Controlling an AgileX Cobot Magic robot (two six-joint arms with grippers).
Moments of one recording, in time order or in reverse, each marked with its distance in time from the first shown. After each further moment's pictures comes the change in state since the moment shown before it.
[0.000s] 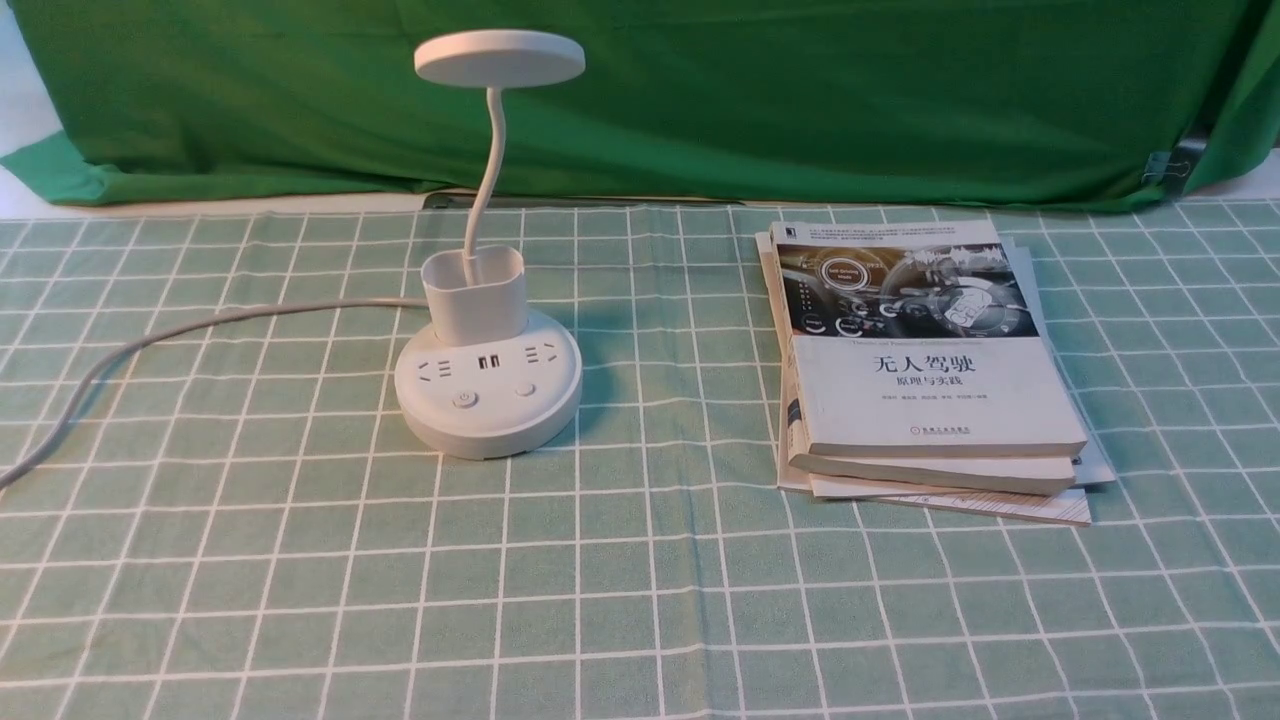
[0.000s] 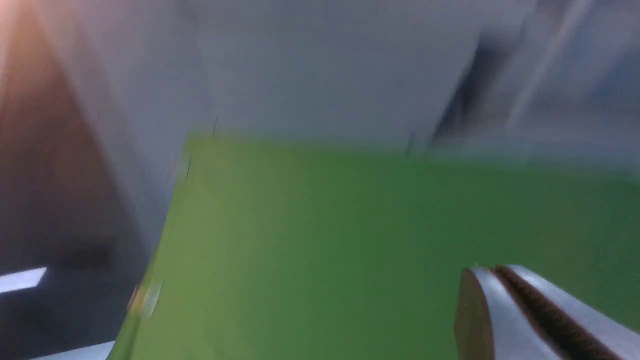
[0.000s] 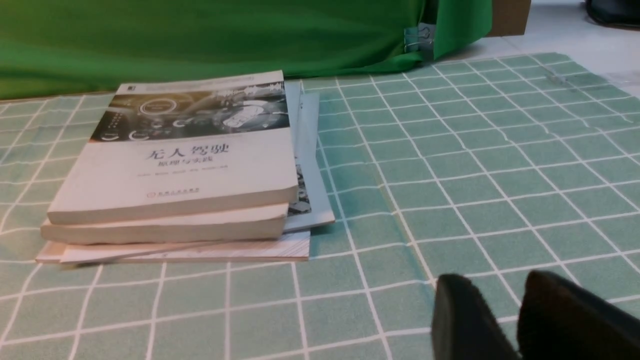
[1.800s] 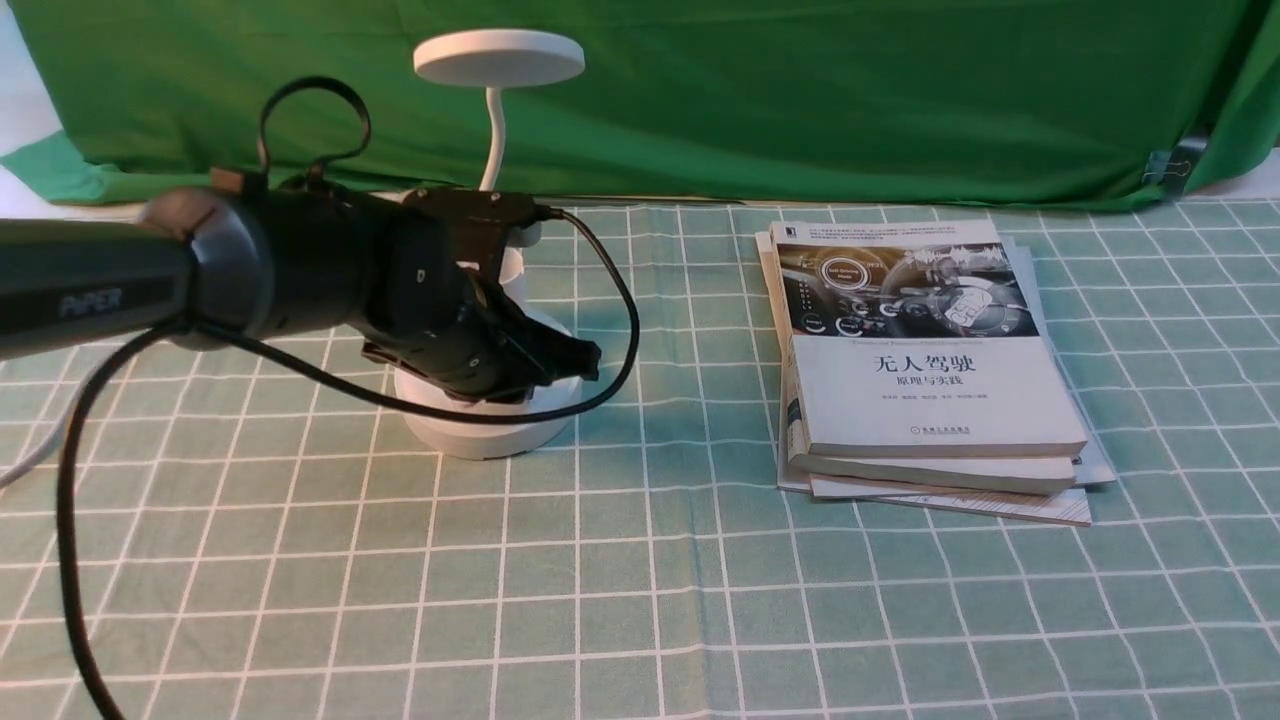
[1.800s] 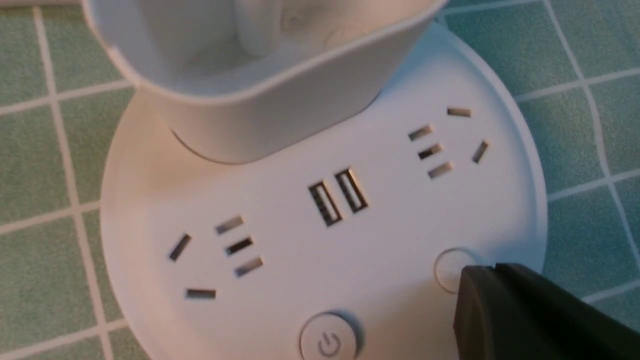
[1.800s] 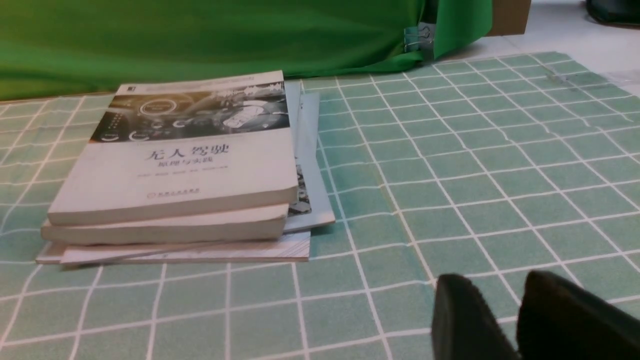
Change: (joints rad) right arm 0.000 0.000 0.000 0.000 0.000 0.002; left arm -0.387 1.936 -1.270 -0.049 1.303 -0.029
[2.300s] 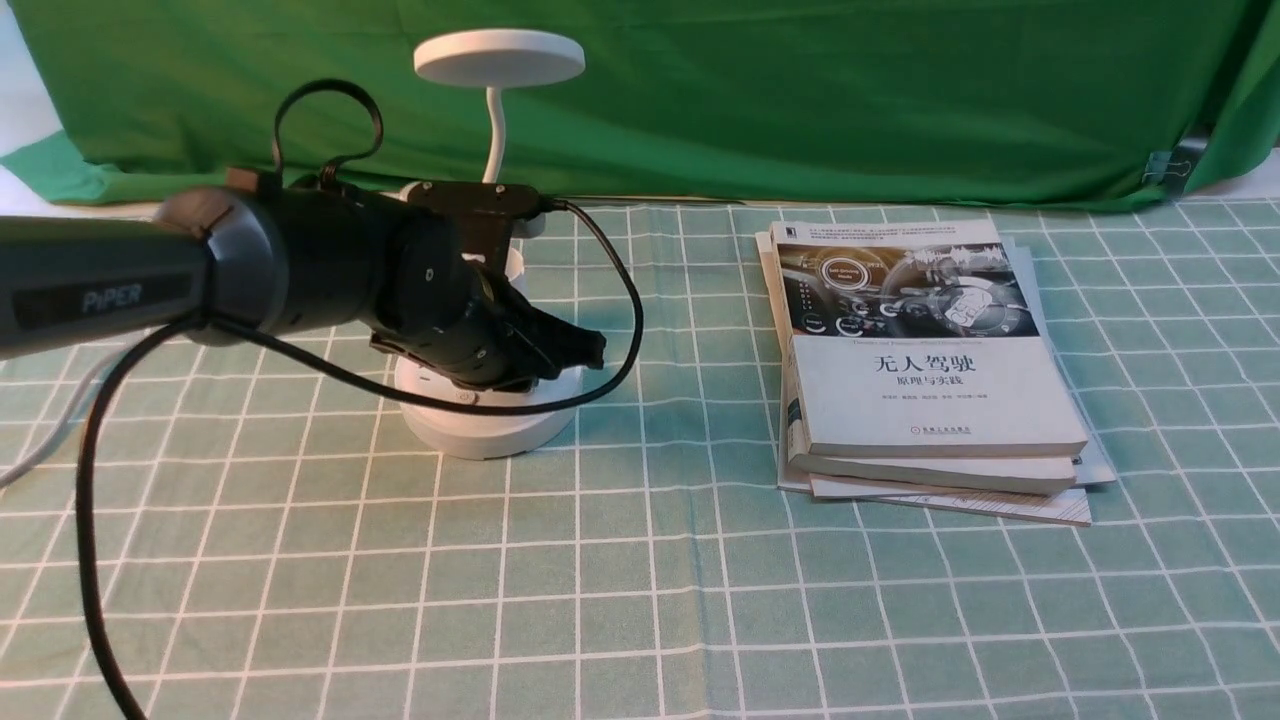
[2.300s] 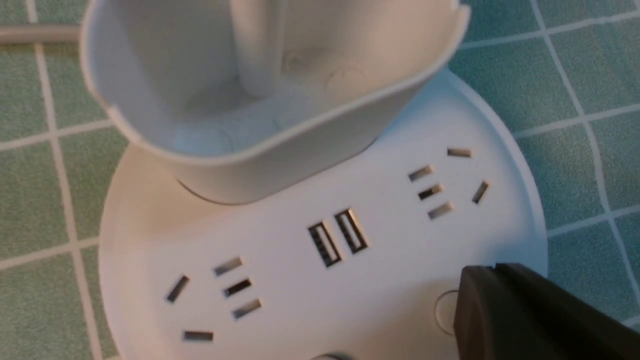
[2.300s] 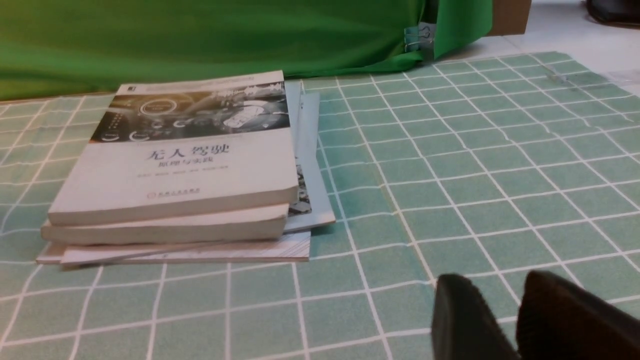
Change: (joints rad) right arm 0.000 0.000 0.000 0.000 0.000 0.000; left arm 0.000 0.013 -0.023 0.017 -0.019 -0.022
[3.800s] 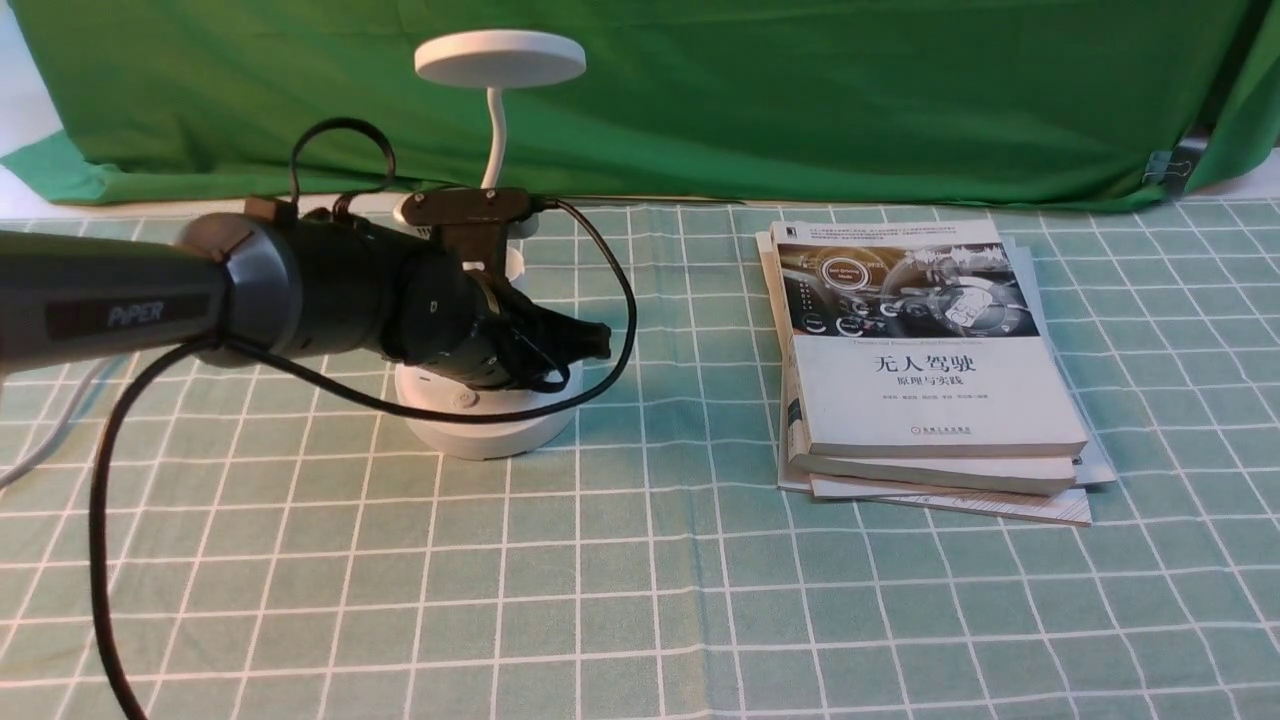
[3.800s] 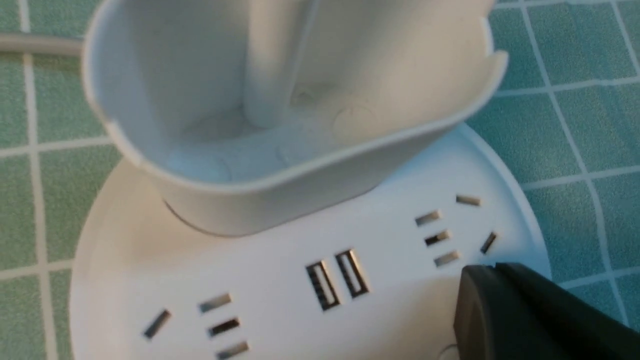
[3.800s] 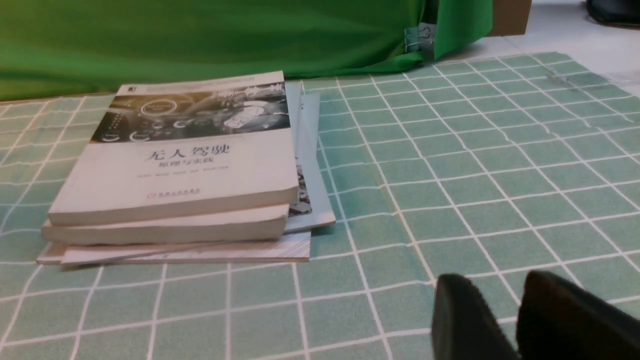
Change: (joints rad) right arm 0.000 0.000 0.000 0.000 -0.001 0.000; left arm 0.000 0.017 0.036 0.008 -0.126 -0.102
